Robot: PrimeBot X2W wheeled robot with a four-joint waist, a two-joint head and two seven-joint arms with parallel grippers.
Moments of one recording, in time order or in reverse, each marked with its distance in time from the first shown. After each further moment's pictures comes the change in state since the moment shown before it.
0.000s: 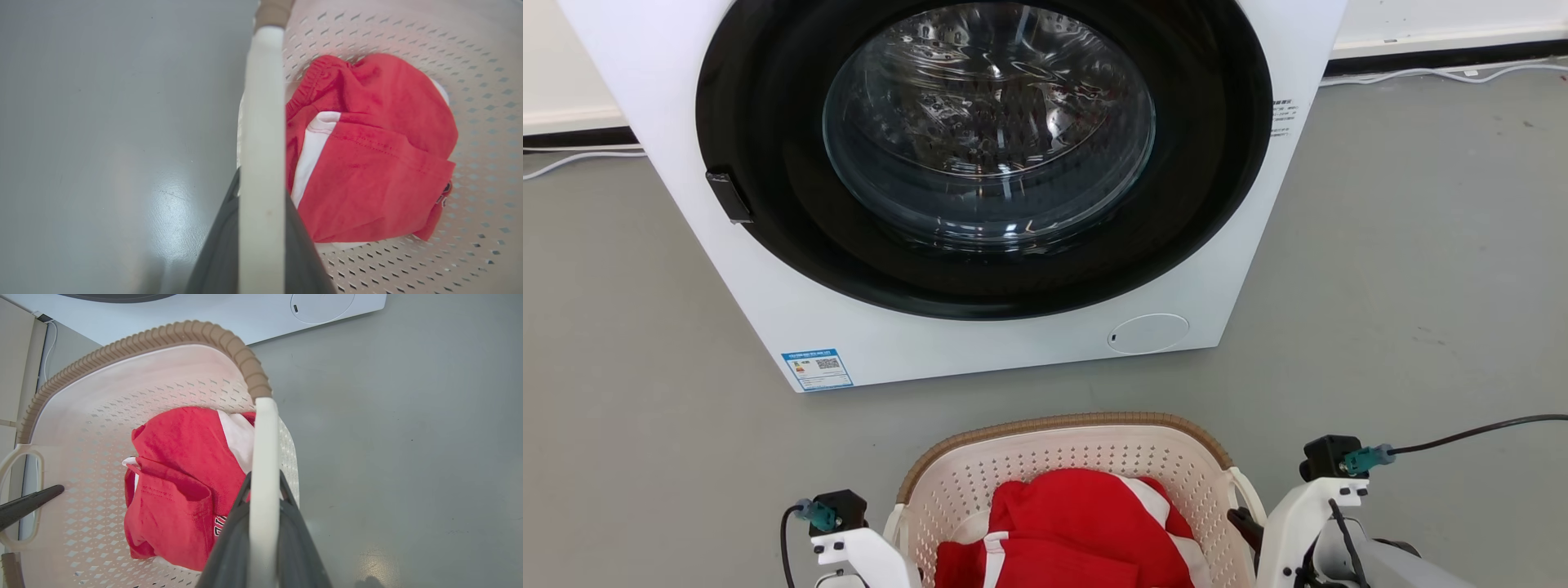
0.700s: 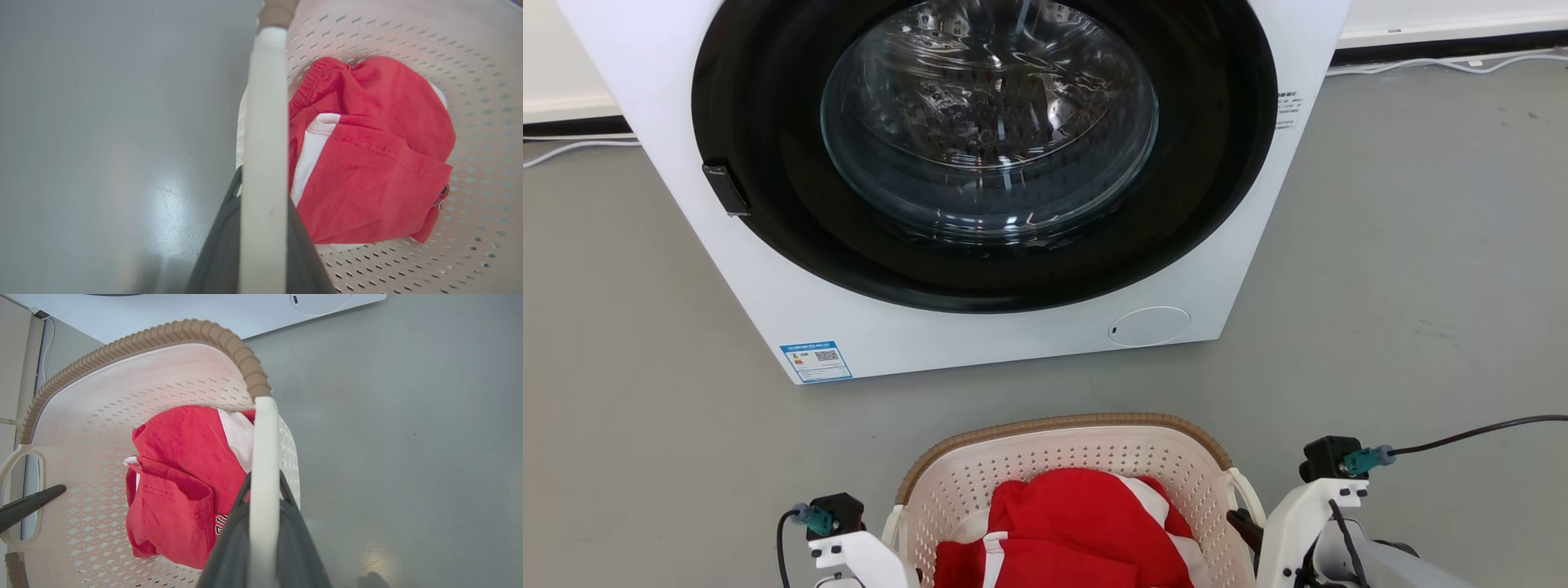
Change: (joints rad) left arm 0.002 0.003 -0.041 0.006 -0.058 0.000 -0.023; right arm -0.004 -0.004 0.028 -0.008 0.032 0.000 -0.003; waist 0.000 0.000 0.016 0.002
